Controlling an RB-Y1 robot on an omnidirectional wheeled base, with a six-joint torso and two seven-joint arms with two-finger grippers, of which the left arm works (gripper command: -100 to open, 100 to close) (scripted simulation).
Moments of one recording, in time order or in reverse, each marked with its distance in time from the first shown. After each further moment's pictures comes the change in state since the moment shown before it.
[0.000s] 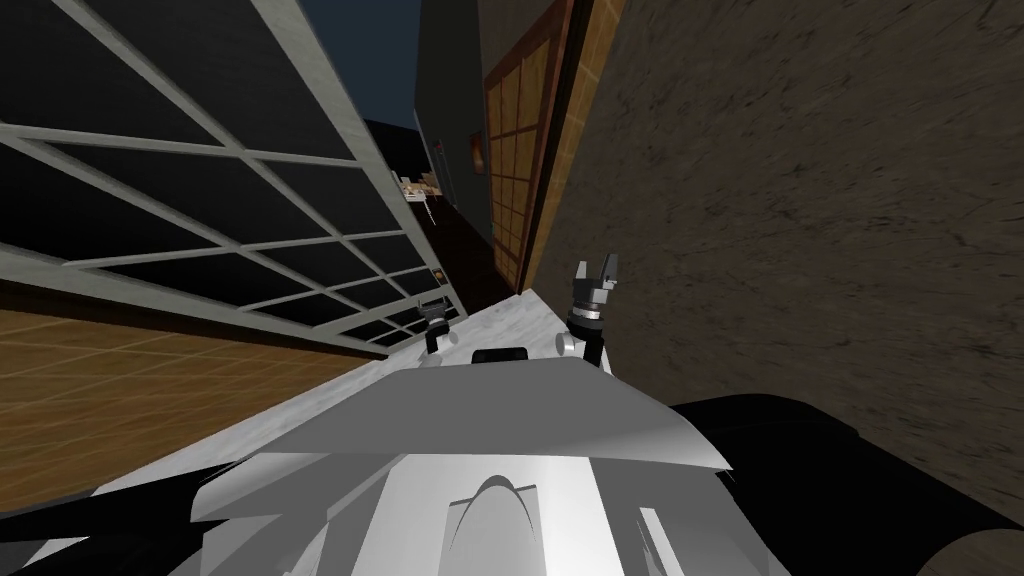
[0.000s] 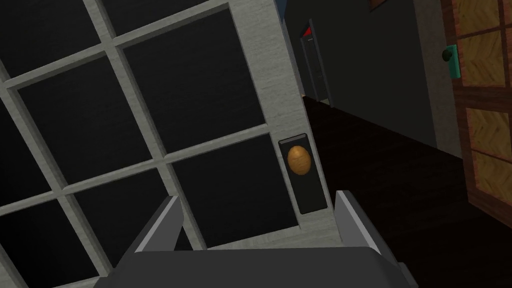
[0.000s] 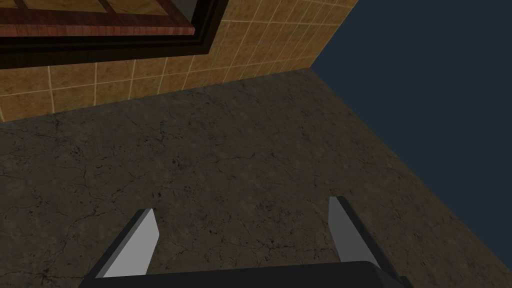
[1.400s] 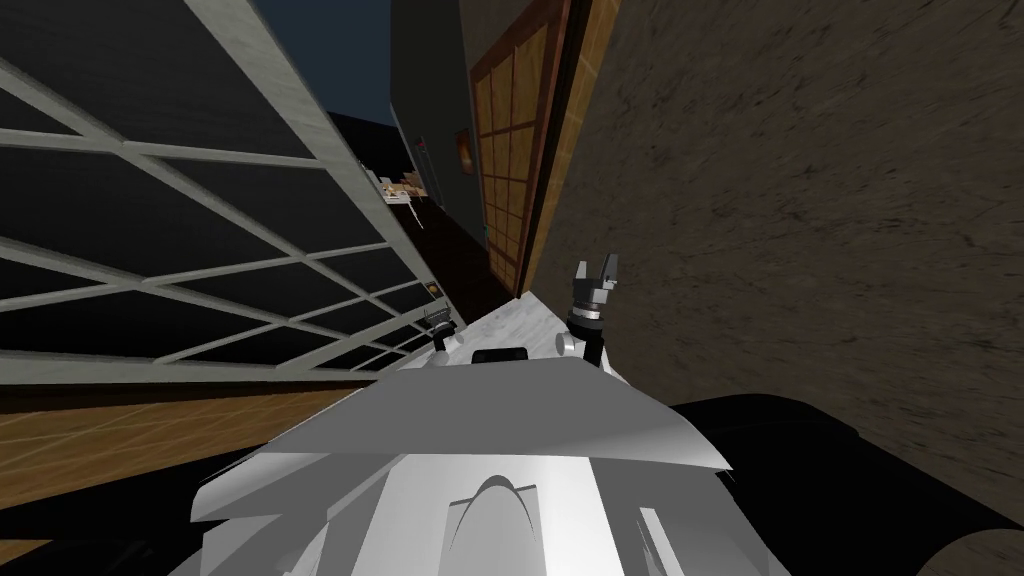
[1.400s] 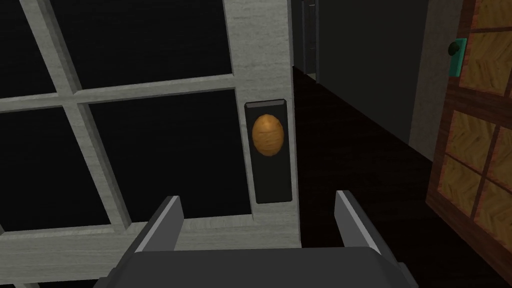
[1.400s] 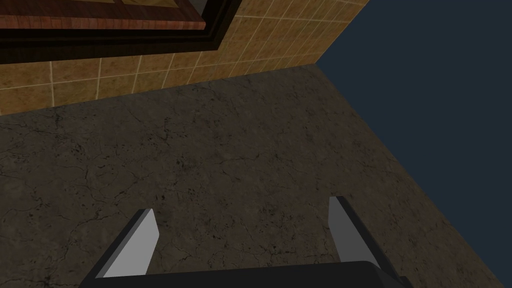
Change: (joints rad) arm -0.145 -0.028 0.026 0.345 0.105 -0.098 0.200
